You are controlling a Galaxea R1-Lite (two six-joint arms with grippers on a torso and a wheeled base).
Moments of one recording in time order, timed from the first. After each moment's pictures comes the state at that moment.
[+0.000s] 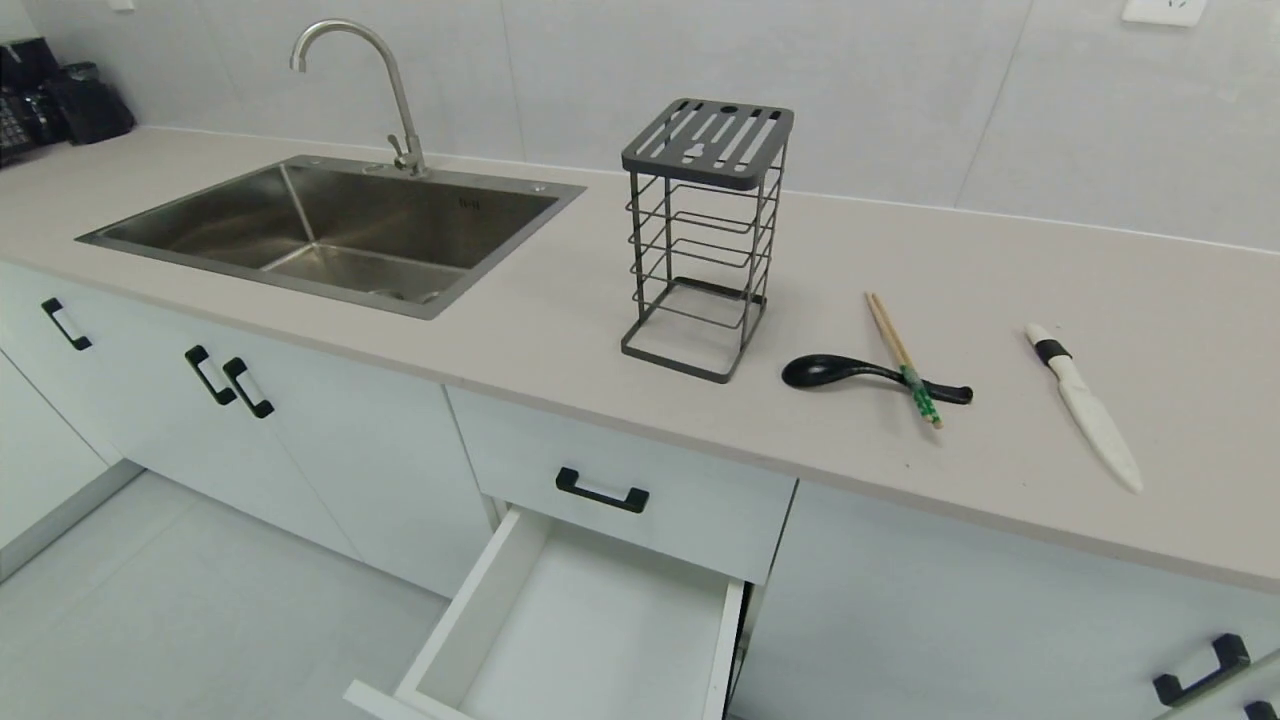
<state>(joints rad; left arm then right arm) 0.00 0.00 0.00 0.00 -0.06 0.00 0.00 0.00 0.00 0.00 0.02 0.00</state>
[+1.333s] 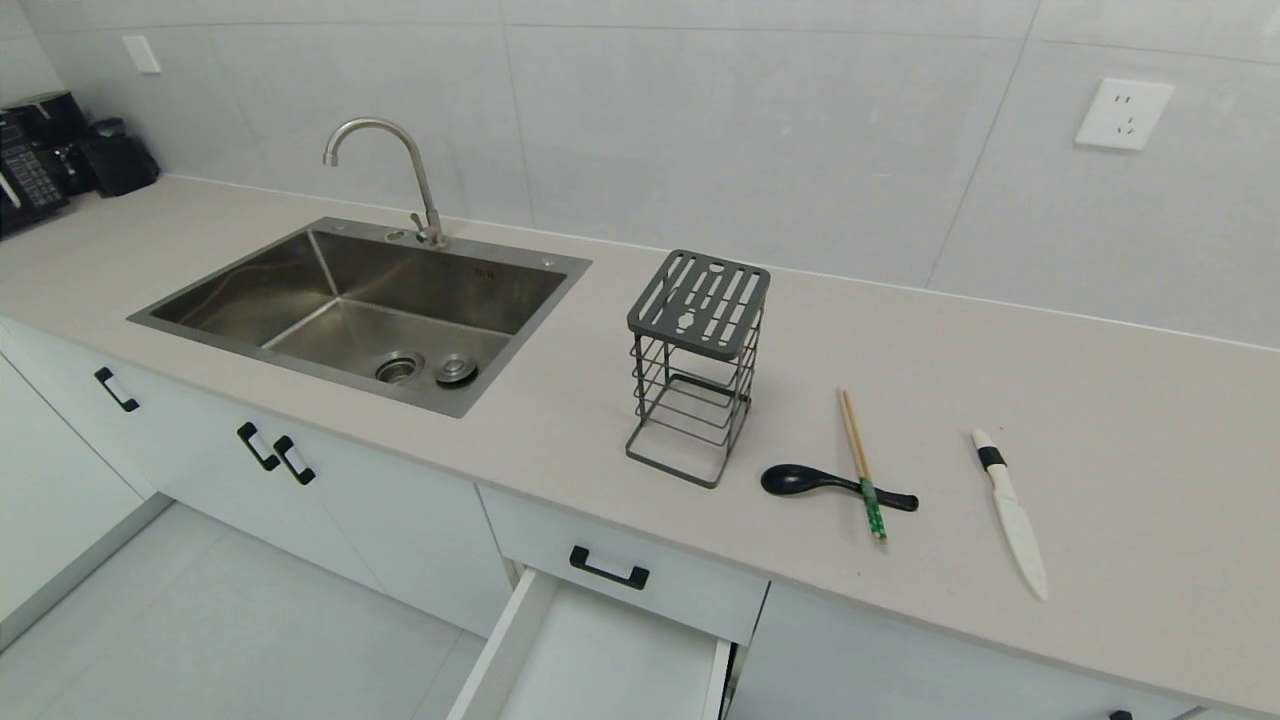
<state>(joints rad) 0.00 0.00 0.00 0.00 -0.06 0.00 0.00 0.00 0.00 0.00 0.02 0.00</state>
